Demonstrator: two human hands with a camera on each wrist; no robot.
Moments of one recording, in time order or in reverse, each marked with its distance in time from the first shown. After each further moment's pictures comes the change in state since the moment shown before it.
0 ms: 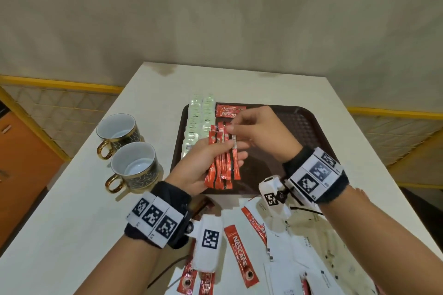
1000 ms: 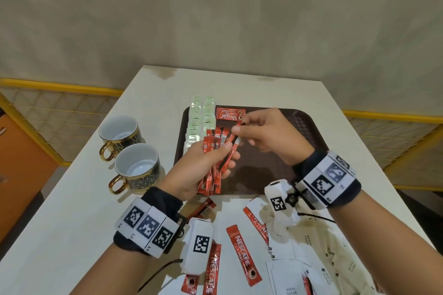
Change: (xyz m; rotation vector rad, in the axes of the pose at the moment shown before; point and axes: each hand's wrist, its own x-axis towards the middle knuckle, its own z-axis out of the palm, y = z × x) left_hand -0.011 0.000 -0.017 0.279 0.009 0.092; right_hand -0.018 -0.019 -0.005 -0.002 0.002 0.058
